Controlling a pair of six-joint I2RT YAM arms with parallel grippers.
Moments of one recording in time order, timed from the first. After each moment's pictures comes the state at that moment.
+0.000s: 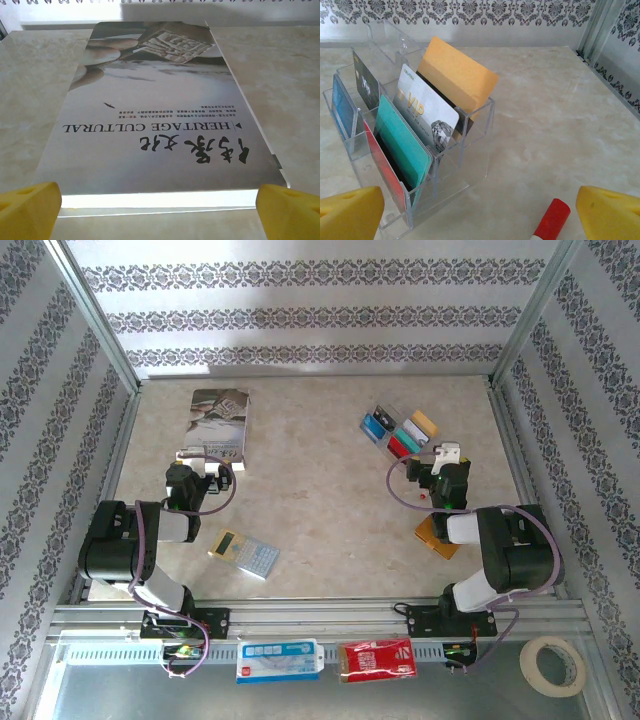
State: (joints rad) left arm 0.03 1.59 0.38 0.86 0.01 -0.01; right arm 0.04 1.53 0.35 0.87 0.14 0.03
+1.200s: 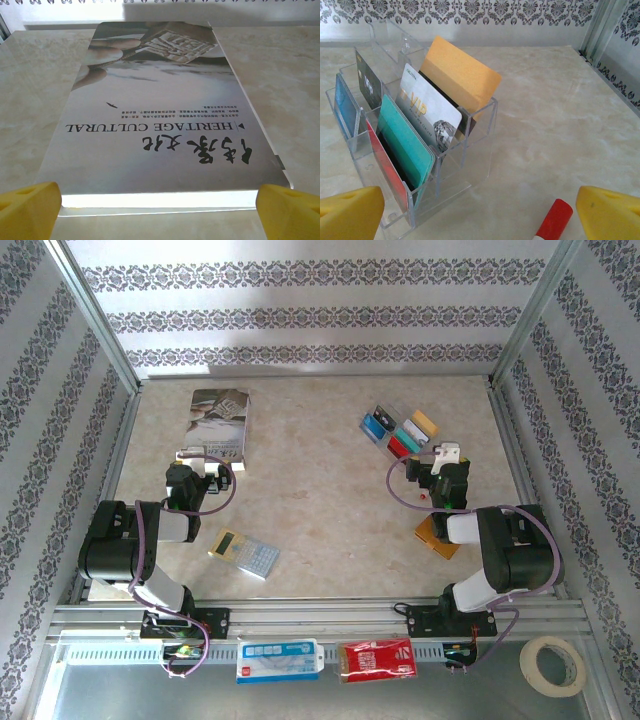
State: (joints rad) left arm 0.03 1.59 0.38 0.86 0.00 -0.01; right arm 0.04 1.53 0.35 0.87 0.13 0.03
